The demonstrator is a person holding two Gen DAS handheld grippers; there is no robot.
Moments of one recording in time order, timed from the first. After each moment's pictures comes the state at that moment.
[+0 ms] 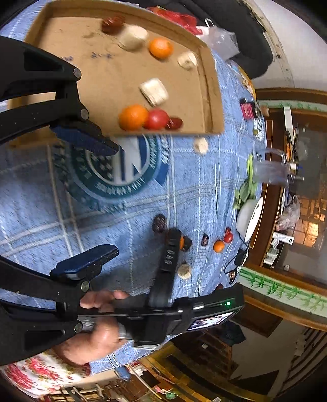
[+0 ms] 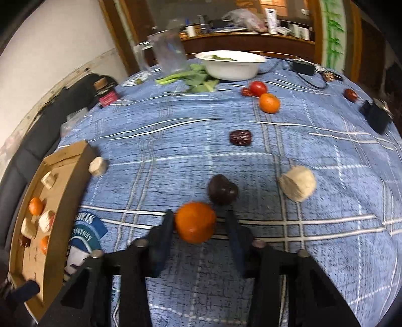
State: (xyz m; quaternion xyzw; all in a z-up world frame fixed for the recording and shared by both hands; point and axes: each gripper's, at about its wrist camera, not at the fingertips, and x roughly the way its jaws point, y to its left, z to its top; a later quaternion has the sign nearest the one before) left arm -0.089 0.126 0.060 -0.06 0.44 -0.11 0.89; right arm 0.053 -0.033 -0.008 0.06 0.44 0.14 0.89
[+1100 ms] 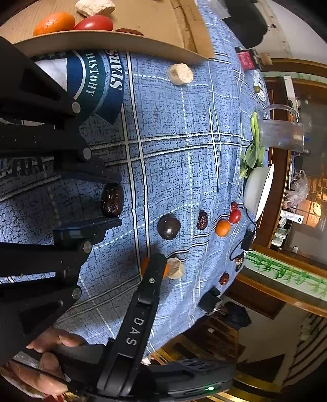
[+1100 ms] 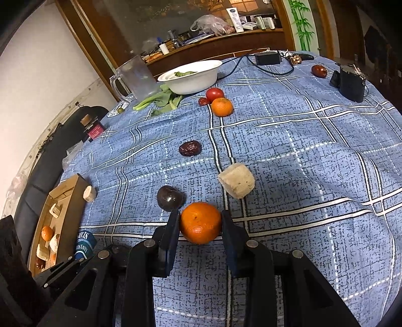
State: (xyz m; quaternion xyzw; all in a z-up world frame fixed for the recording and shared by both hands) left arm -0.003 0.078 0.010 -0.07 0.43 -0.17 0.89; right arm 0.048 -0.099 -0.011 0.16 0.42 0.10 0.89
